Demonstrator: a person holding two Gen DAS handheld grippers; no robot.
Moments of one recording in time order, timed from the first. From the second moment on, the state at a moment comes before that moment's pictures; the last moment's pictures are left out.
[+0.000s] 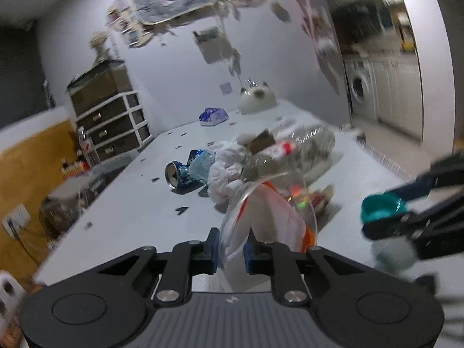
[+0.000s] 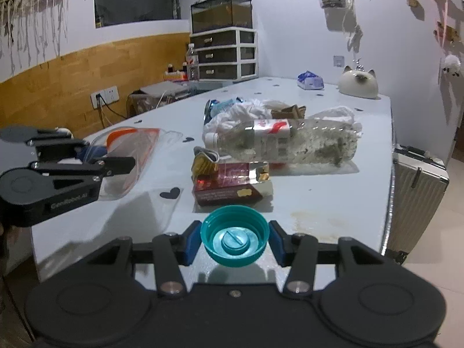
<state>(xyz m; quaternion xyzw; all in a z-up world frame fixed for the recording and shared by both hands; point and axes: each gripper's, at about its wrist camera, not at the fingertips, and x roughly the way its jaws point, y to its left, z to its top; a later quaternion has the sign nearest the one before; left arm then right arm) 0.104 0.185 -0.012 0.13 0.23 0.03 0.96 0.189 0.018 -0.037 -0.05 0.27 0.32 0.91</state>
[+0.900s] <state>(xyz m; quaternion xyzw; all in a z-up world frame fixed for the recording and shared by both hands) 0.045 0.089 0.005 -0.01 0.18 0.00 0.98 0.131 -0.102 -0.006 -0.01 0.20 0.24 0.95</state>
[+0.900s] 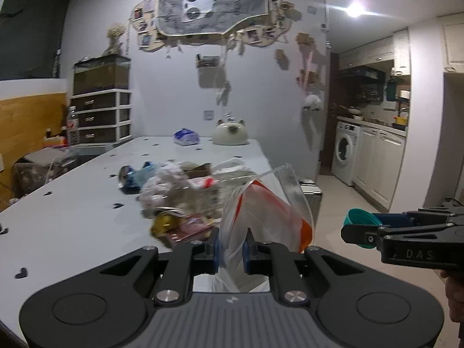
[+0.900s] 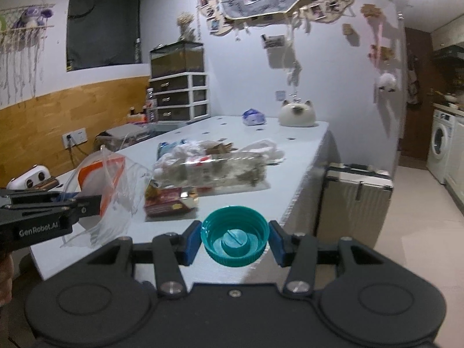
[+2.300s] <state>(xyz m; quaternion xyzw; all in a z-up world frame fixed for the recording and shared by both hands) 0.238 -0.135 -0.099 -0.08 0.28 -0.15 0.95 0.230 -0.319 -0.116 0.10 0.29 0.02 0.95</state>
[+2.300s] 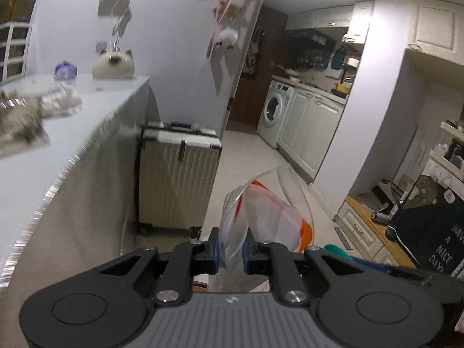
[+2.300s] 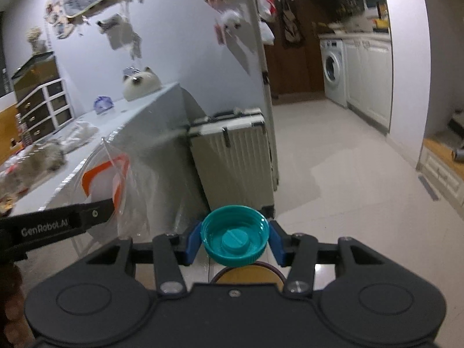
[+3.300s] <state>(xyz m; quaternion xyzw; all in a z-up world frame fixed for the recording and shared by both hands) 0.440 -0.134 -0.387 -0.12 0.52 -0.10 0.84 0.425 -0.317 -0.388 0.14 0.48 0.00 0.87</state>
